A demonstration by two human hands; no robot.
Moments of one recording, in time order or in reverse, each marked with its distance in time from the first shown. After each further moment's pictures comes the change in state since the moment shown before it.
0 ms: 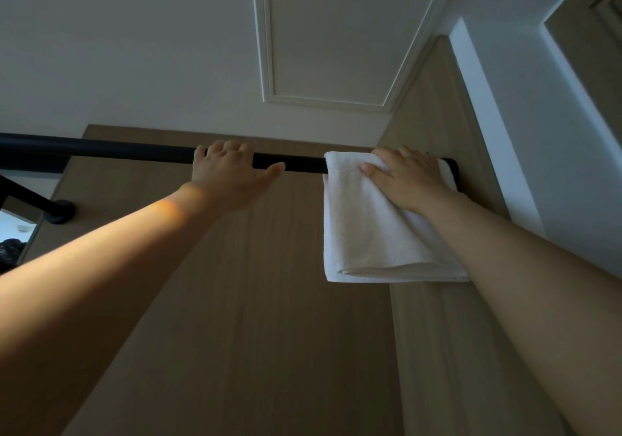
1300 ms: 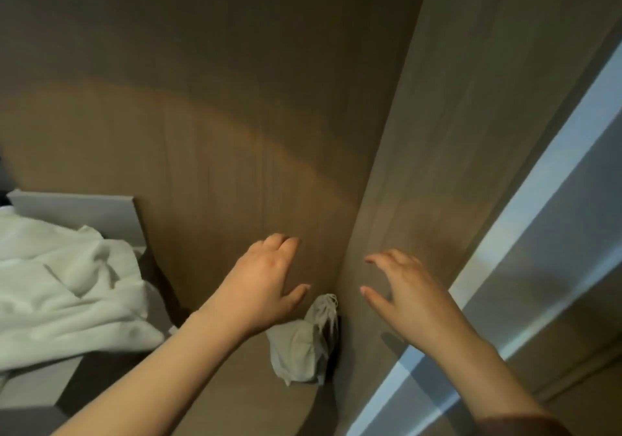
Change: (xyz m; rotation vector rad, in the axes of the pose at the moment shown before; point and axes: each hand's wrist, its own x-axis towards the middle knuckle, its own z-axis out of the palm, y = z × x) left_hand -0.553 0.061 0.069 -0.478 -1.117 0.038; right_hand -0.573 -0.032 0.067 0.193 -1.015 0.101
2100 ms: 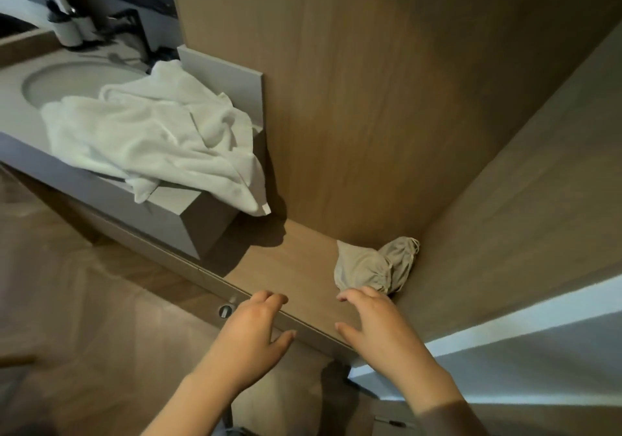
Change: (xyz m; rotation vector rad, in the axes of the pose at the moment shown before) left_hand -0.182 0.019 0.135 -0.236 -0.193 -0.719; right_hand -0.061 -0.026 0.152 0.244 -0.635 -0.266
